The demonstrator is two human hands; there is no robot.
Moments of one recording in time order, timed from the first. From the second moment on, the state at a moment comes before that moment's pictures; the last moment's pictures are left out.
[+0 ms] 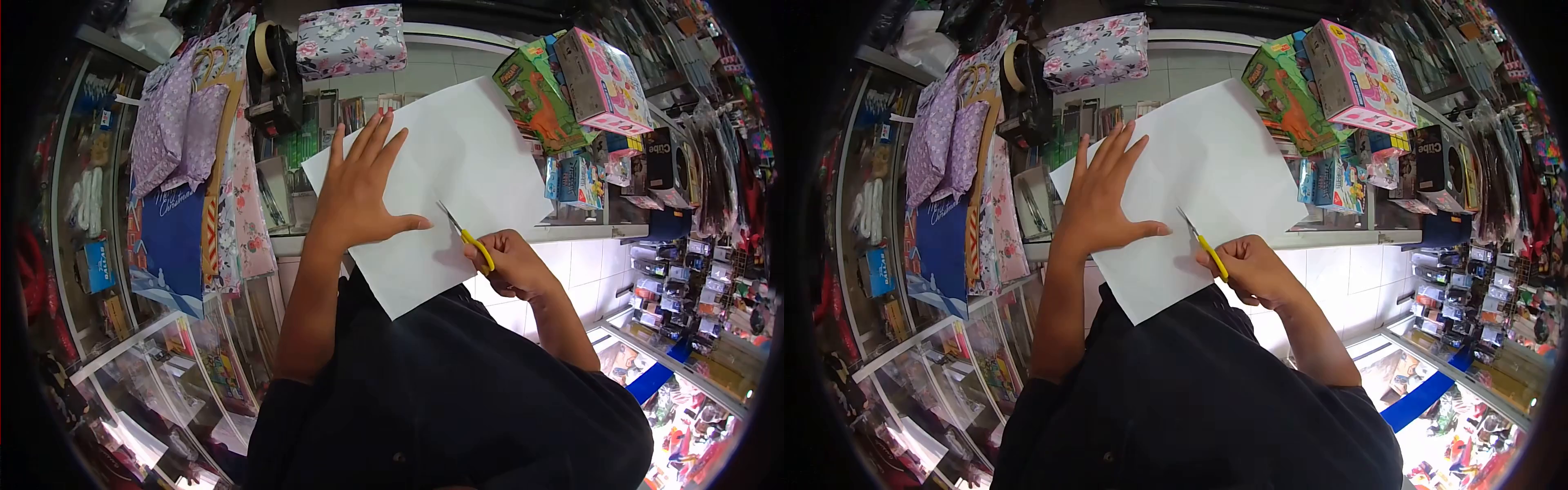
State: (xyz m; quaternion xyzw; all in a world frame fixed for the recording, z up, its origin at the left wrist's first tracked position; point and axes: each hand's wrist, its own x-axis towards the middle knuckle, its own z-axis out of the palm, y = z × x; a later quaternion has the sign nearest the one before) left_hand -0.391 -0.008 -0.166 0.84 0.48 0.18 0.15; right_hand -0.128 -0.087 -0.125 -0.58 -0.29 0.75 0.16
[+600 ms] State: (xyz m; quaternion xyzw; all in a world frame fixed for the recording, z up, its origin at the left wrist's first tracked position) left_hand -0.395 -0.011 -0.169 0.84 0.48 0.19 0.16; right_hand -0.125 -0.086 -0.125 -0.56 -0.32 0.75 0.15
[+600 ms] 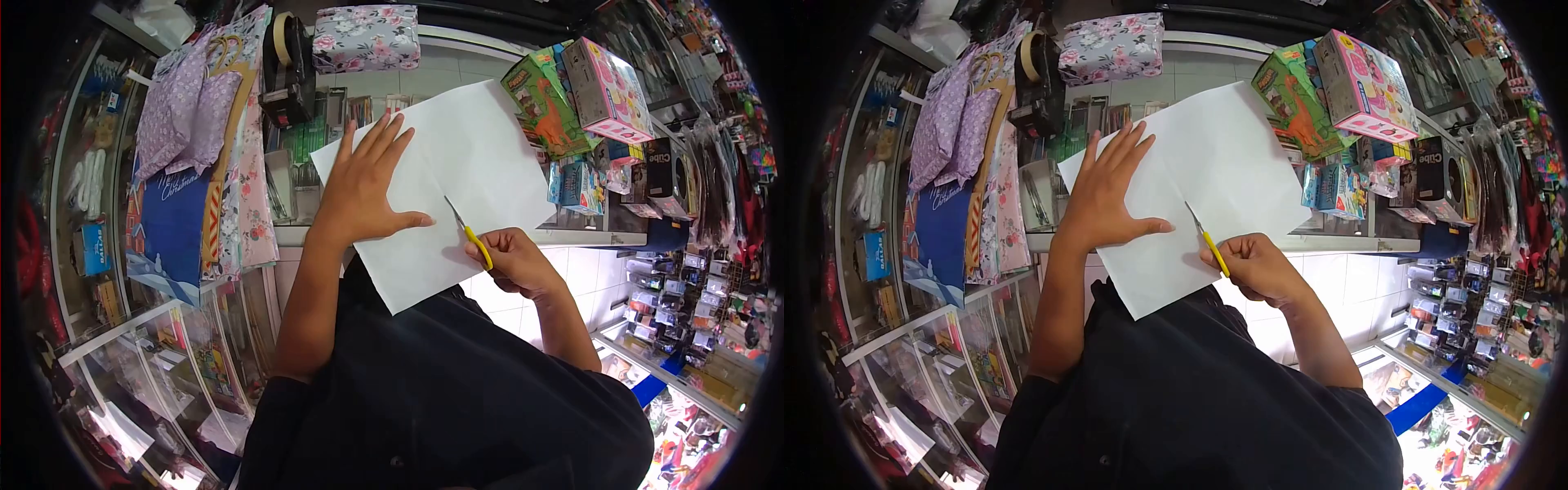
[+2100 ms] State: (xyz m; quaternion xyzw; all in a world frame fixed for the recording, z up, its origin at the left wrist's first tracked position) left_hand -0.395 -0.013 -0.166 0.84 0.48 0.20 0.18; right_hand -0.128 -0.063 -0.123 -0.56 -0.33 0.75 0.11
